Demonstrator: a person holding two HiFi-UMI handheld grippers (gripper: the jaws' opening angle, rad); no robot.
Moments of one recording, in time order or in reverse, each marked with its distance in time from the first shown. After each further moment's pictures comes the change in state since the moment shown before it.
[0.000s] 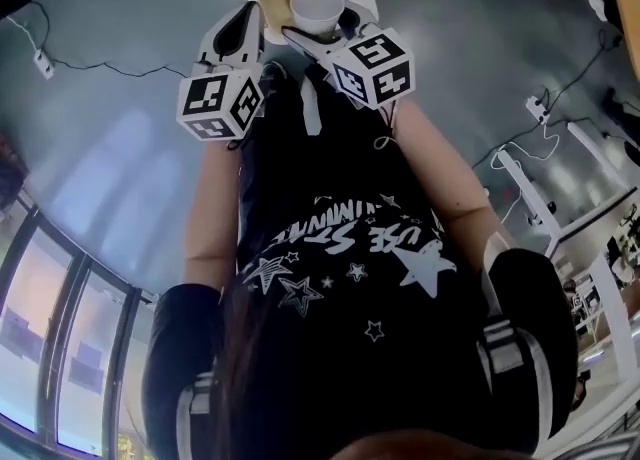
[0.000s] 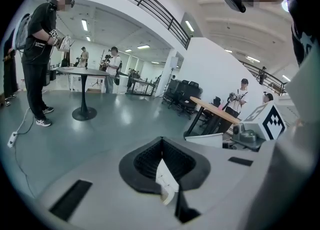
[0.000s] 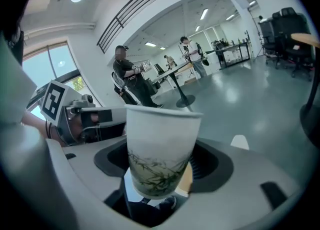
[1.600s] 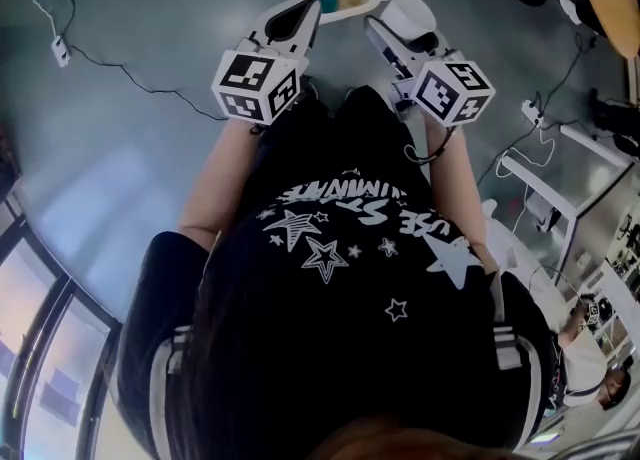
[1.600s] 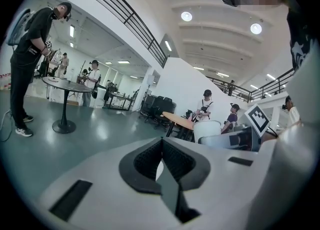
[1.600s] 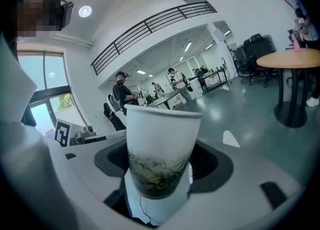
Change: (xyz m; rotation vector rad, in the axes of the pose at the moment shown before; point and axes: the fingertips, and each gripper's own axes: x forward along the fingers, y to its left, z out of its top) left arm -0.214 -0.056 0.013 0.065 -0.178 -0.294; right arm -0.145 0.163 -0.016 0.111 -0.325 -0.178
